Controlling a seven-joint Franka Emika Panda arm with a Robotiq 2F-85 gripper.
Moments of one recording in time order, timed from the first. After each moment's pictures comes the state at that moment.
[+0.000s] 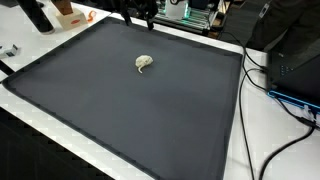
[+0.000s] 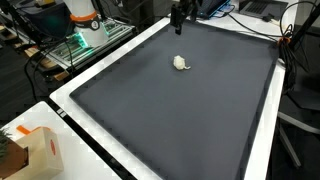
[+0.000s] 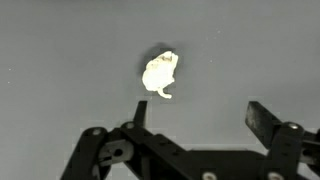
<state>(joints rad) 0.03 0.16 0.04 -2.03 0.16 2.11 0.06</state>
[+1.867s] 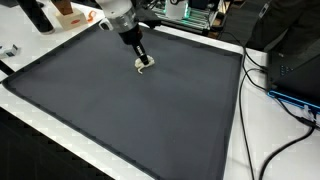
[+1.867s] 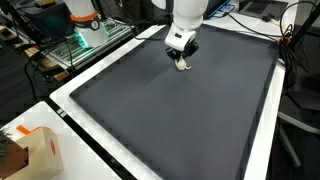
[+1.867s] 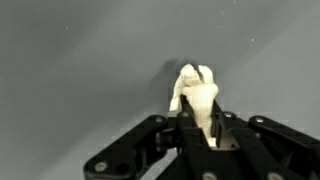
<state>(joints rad) 0.03 0.44 0.01 -2.06 0.29 2.32 0.53</state>
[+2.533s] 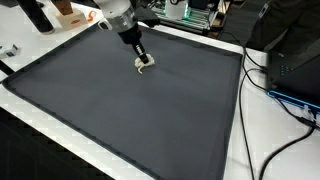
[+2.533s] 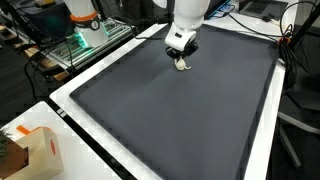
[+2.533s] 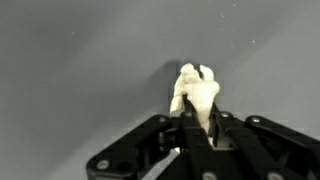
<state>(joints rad) 0.04 0.44 0.00 -2.04 0.29 2.27 0.54</state>
